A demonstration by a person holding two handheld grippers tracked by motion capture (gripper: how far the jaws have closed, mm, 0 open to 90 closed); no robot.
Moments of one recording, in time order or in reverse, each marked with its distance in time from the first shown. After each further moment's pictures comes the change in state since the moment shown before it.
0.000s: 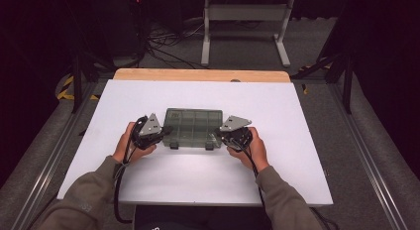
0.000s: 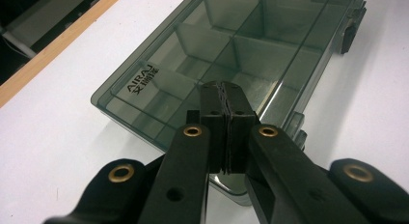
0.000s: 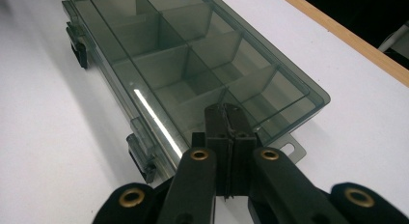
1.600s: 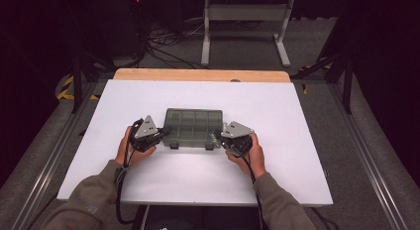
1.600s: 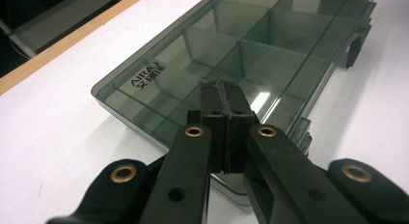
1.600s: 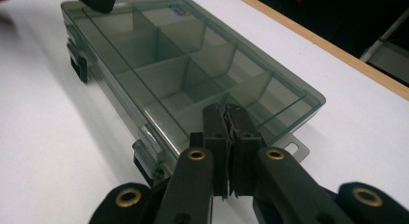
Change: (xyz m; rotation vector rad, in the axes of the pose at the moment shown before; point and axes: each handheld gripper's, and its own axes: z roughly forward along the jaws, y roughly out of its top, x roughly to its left) left arm -0.001 -0.017 0.003 -0.102 0.020 -0.082; right arm 0.012 -0.013 -0.002 -0.099 -0.054 0.036
